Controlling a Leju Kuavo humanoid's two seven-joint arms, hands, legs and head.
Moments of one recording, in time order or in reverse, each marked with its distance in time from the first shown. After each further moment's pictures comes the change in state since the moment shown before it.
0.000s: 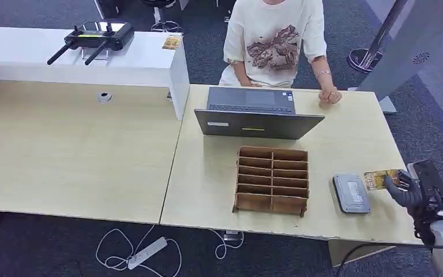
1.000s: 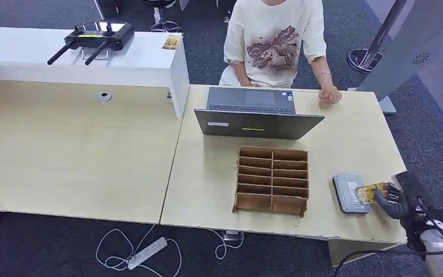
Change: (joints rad) left arm 0.000 0.000 -0.004 0.000 0.000 0.000 0.004; right arm 0.049 0.024 0.000 -0.004 0.081 -0.011 0.041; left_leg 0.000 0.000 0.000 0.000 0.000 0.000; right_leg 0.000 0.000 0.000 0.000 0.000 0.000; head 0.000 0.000
